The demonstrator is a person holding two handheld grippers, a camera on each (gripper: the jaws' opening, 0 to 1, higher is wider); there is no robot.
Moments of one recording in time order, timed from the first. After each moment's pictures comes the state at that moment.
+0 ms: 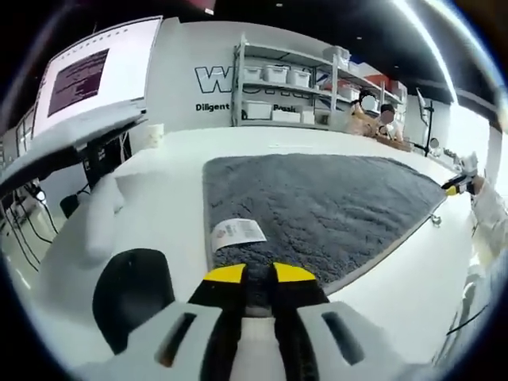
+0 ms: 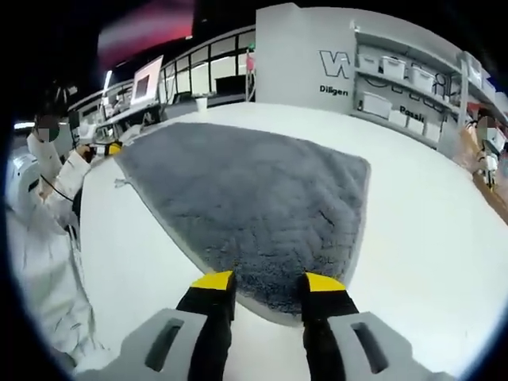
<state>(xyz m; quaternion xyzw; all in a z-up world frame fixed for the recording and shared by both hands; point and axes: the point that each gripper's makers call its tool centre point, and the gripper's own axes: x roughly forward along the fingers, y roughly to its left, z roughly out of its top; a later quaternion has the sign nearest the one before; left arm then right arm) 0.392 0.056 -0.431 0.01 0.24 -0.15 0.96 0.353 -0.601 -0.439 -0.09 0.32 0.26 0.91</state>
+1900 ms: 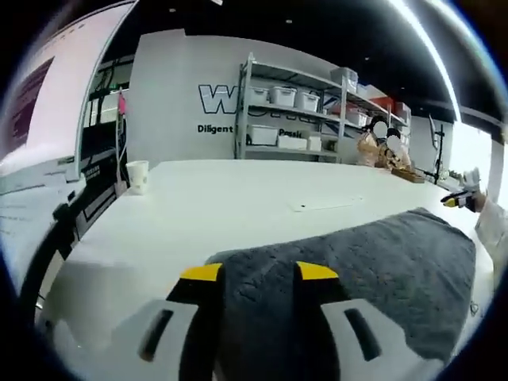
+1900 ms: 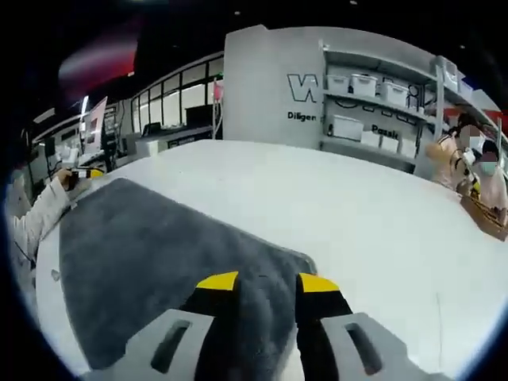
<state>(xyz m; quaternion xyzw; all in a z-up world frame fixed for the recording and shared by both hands) 0.599 0.041 -0.379 -0.01 0.18 -0.13 0.97 0.562 -0.621 -0.380 -0.05 0.24 0.18 0.95</state>
